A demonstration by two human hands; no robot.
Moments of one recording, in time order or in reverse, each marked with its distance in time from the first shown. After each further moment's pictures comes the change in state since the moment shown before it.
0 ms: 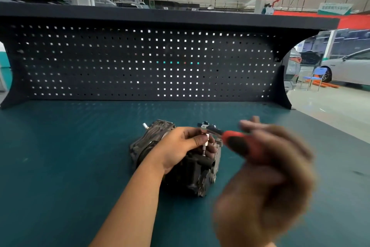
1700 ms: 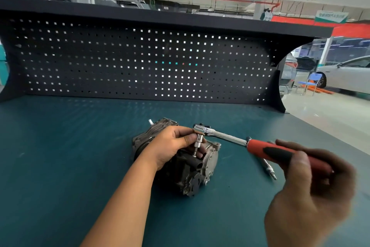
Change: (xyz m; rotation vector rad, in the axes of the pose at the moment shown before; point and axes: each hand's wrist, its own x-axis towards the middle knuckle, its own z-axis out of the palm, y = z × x) left_hand -0.009 0.006 -0.004 -0.044 0.012 0.010; right_hand 0.022 0.018 -0.068 0.027 0.034 0.400
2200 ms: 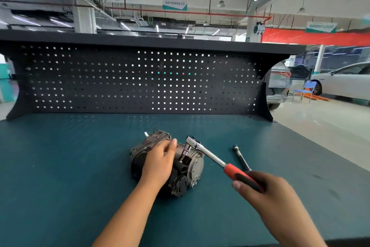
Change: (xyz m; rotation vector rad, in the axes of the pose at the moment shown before) left_hand -0.023 -0.006 0.031 0.630 0.621 0.044; right_hand 0.033 -0.025 -0.055 -0.710 -0.780 0.474
